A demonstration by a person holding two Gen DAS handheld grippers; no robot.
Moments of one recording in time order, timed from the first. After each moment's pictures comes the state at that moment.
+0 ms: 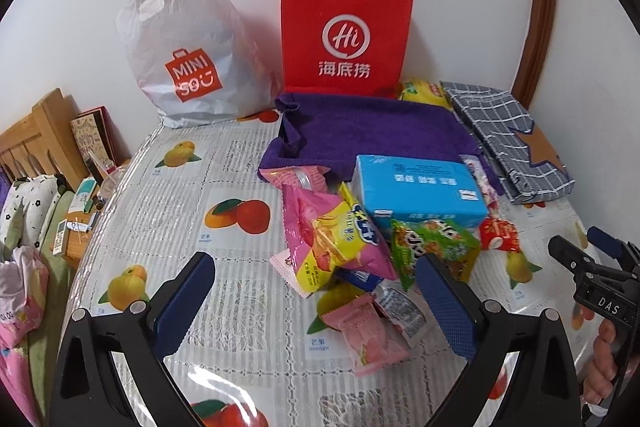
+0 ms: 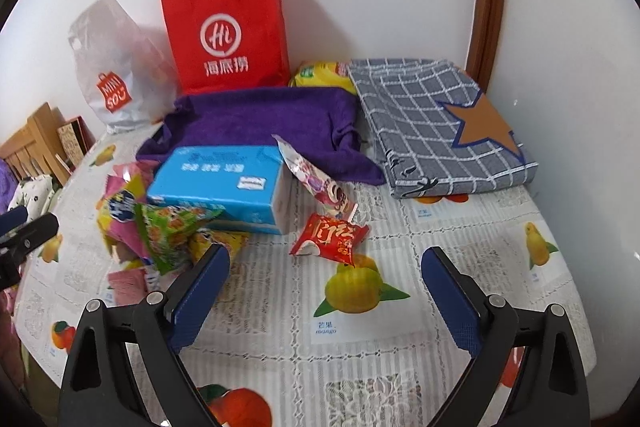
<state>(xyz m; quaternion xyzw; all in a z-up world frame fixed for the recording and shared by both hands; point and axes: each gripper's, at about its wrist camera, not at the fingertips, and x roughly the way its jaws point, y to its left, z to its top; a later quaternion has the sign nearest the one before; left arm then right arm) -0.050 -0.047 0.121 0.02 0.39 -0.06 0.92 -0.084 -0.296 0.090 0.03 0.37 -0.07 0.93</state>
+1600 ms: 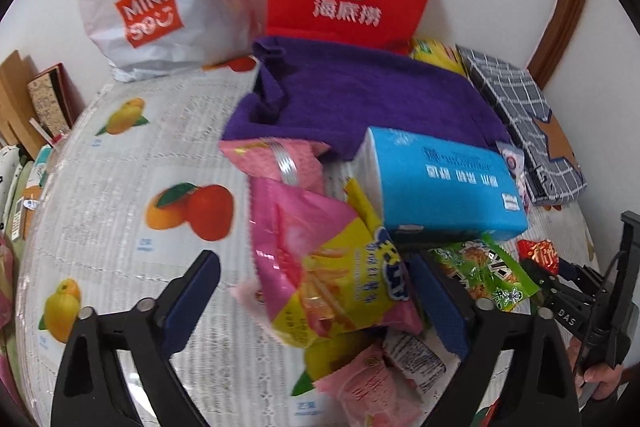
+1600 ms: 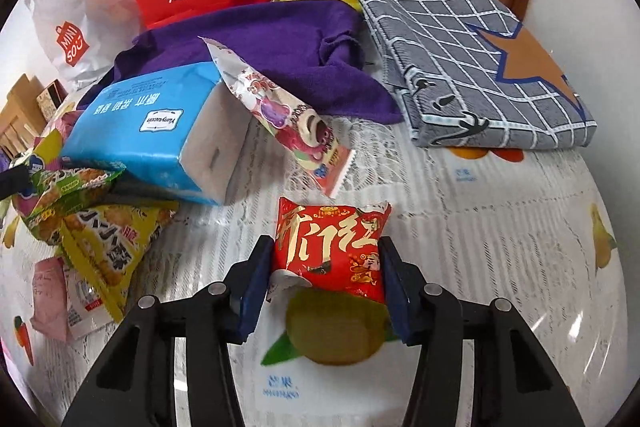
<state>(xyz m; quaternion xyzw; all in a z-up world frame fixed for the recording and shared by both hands) 0.037 -0.054 0.065 -0.01 0.47 -0.10 0.88 -0.019 -0.327 0.006 0.04 0.46 -0.06 0.88</state>
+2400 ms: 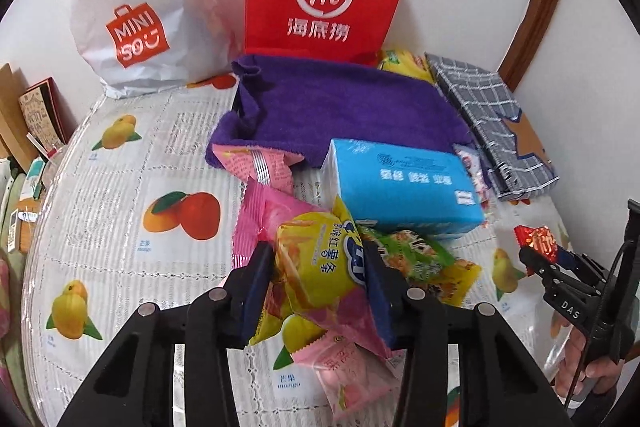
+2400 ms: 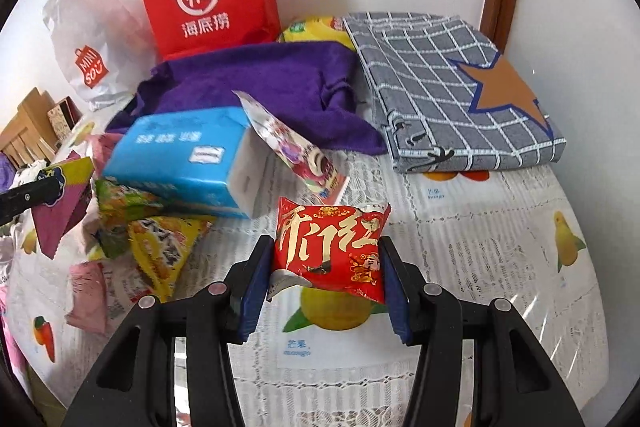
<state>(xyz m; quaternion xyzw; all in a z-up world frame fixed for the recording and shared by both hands) 0.011 -0.052 0.101 -0.02 0.45 -0.14 0.88 -0.048 -0.316 0.055 0.04 0.42 -0.06 0.90</state>
